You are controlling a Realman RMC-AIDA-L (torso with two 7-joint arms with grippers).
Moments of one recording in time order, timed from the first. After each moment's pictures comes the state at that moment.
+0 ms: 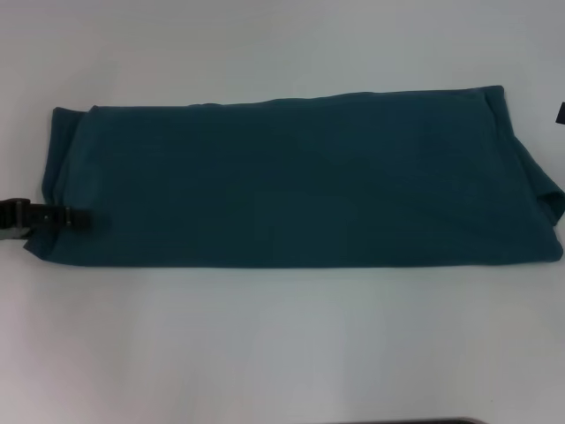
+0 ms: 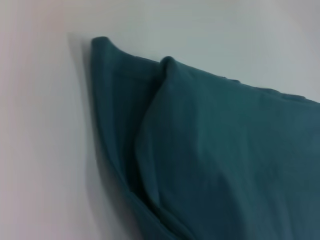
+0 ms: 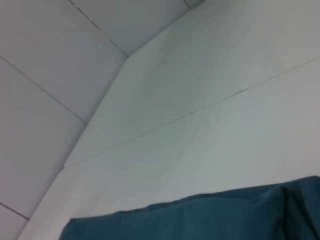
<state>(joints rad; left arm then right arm) -0.53 -1.97 -2.70 -0.71 -0.60 1.61 -2.22 0.38 1.91 -0.26 -0.66 -2.20 -1.65 1.94</state>
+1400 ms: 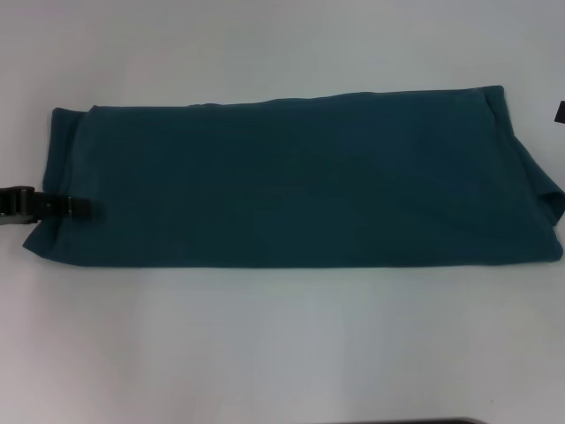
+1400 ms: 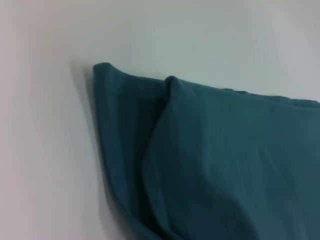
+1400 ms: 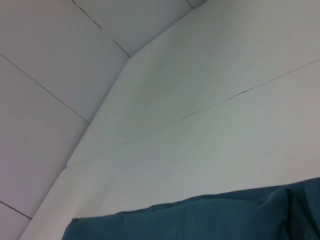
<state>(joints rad) -0.55 -1.97 -2.68 -0.73 -0.59 1.56 -2.21 0.39 1.91 -0.26 -0.66 -2.20 -1.66 1.94</state>
